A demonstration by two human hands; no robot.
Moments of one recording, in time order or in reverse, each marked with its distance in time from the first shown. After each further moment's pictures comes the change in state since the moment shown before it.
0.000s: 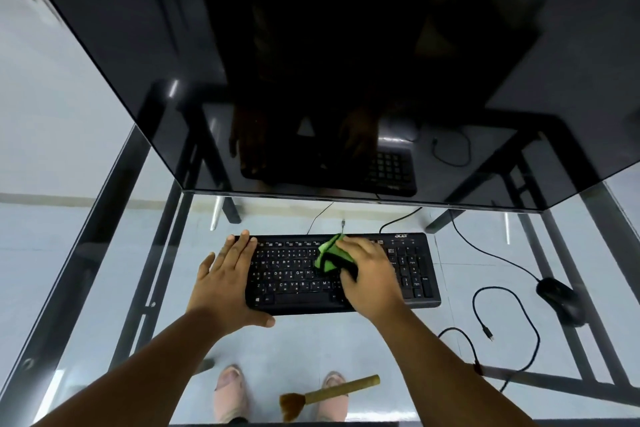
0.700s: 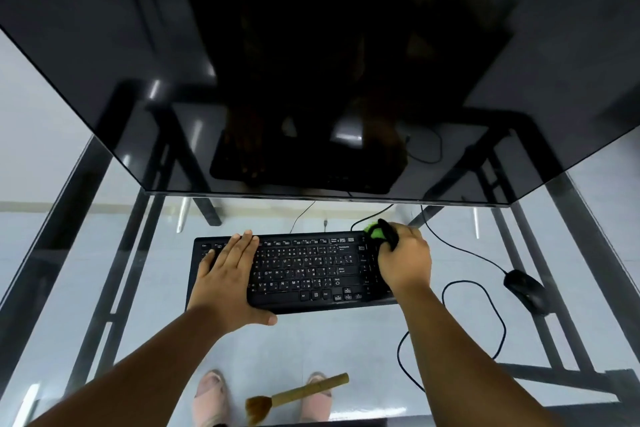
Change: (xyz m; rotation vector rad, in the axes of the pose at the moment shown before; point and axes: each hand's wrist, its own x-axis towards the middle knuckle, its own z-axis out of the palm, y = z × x) left_hand 0.016 0.049 0.013 0.023 0.010 0.056; right_hand 0.014 0.075 -0.056 -0.058 0.250 0.471
